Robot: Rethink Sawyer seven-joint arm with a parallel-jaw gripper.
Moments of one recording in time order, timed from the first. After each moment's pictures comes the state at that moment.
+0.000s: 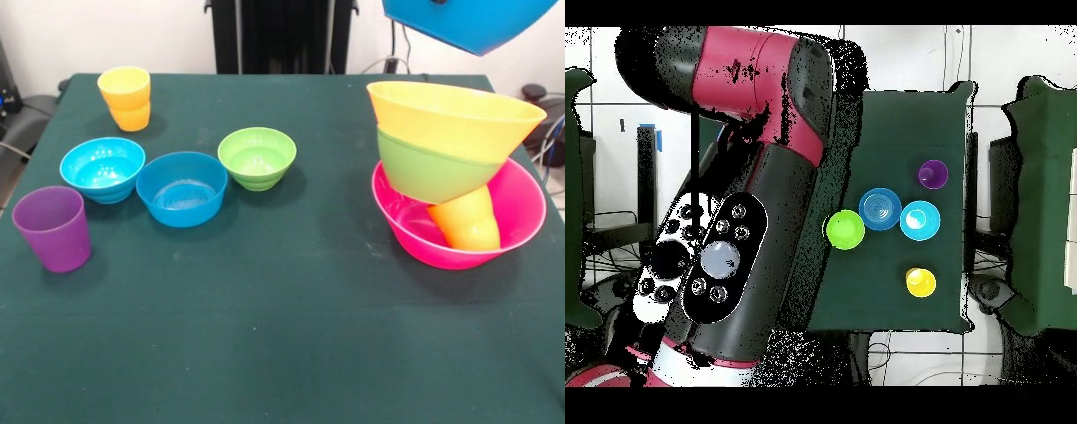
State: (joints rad) arm 0.20 -0.33 -0.79 0.78 0.46 1.35 3.44
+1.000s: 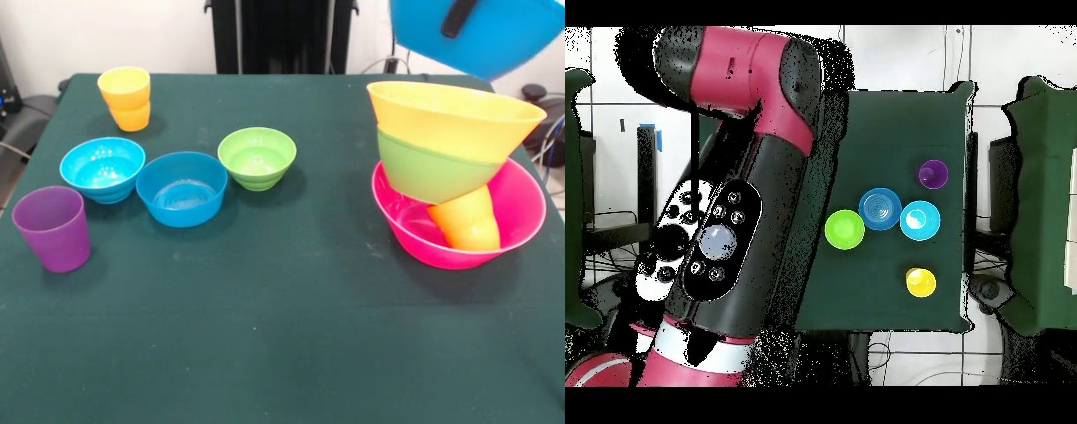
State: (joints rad) arm 0.21 -0.28 -0.79 0.76 0.49 1.35 3.44
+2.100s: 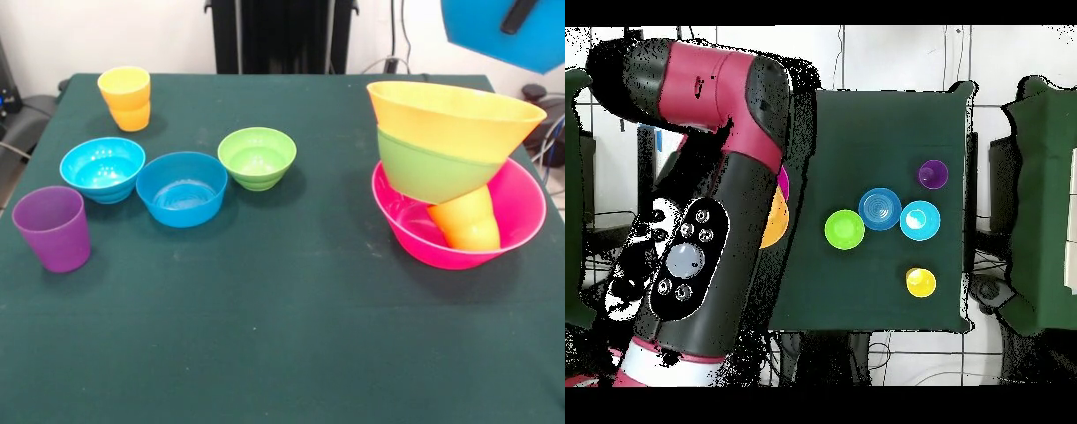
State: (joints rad) arm 0.28 -0.31 -0.79 0.84 0.53 1.31 3.44
